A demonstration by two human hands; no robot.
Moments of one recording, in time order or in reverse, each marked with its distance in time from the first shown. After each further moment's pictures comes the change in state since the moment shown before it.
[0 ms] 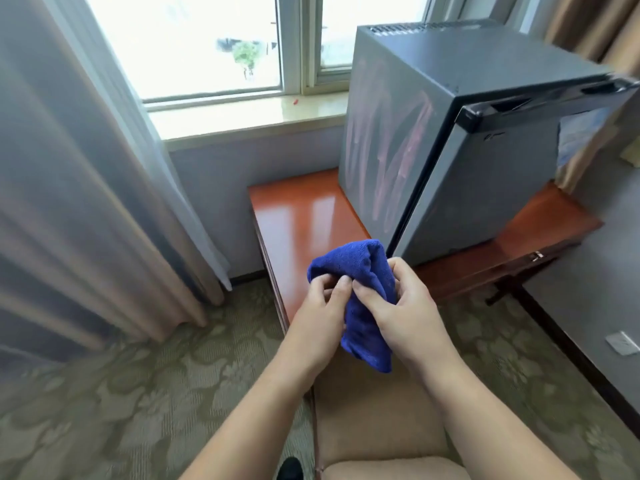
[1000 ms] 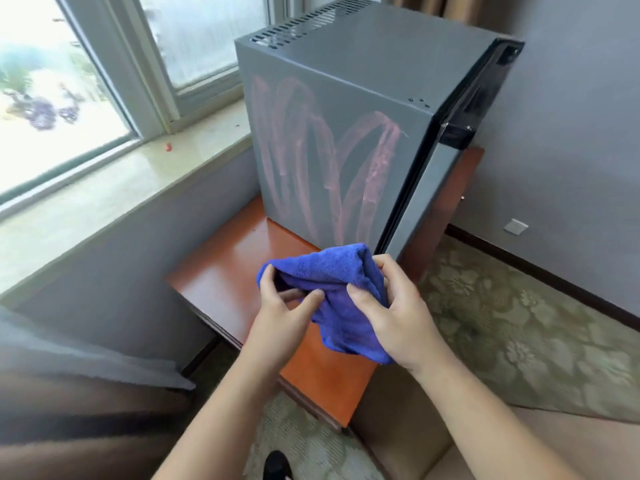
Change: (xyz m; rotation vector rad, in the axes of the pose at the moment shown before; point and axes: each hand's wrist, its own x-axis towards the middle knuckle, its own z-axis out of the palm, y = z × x) left_hand 0.246 0.068 -0.113 0.406 -0.377 0.022; right_hand 0.153 -0.030 0.103 0.049 0.416 0.032
